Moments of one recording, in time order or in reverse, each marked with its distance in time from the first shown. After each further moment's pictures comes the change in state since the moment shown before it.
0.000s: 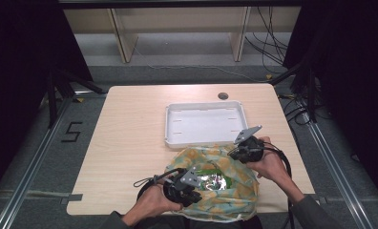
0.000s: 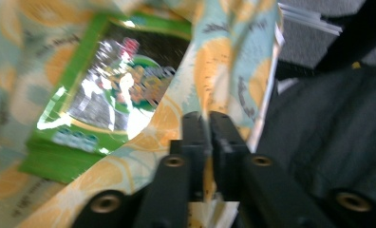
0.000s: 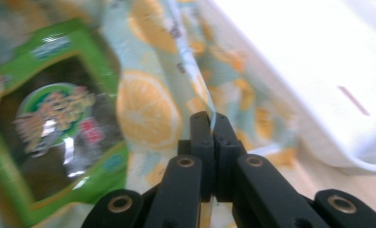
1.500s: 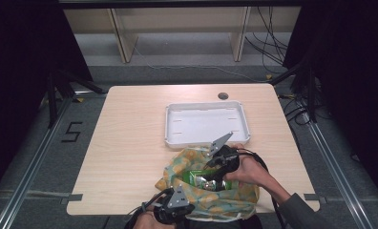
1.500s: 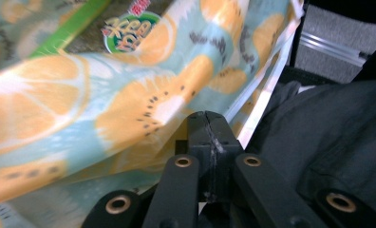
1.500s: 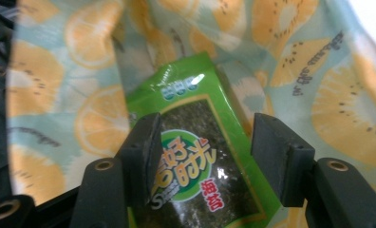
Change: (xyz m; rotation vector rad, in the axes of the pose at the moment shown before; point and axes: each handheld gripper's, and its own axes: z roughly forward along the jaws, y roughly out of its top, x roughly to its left) left arm -0.030 -0.050 0.018 -0.140 0.155 -0.126; right arm 0.057 0.036 0.033 0.043 0.281 -0.155
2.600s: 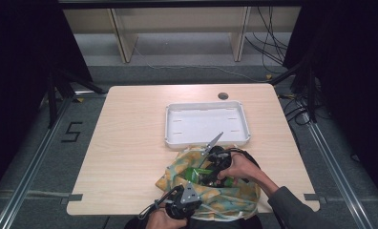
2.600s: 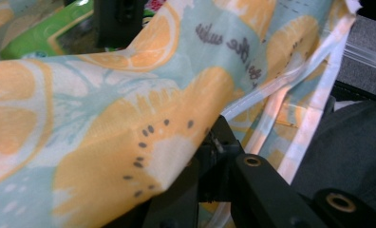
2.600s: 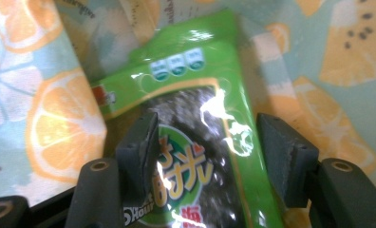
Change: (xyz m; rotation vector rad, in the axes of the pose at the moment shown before) left arm 0.005 0.008 0.033 -0.003 0.054 -0.042; right arm -0.027 -0.006 0.044 0.124 0.120 0.127
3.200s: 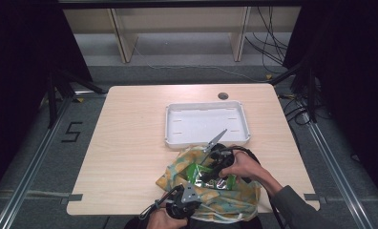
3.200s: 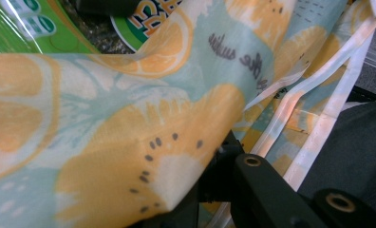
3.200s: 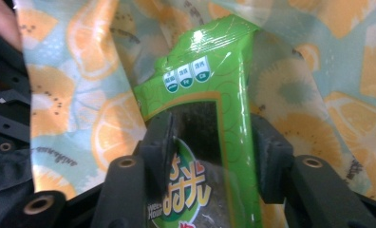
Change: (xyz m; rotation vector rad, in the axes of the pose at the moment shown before) left arm -0.001 -0.001 0.001 0.009 0.008 -0.009; right arm 0.009 0.001 -0.019 -0.047 0.056 0.018
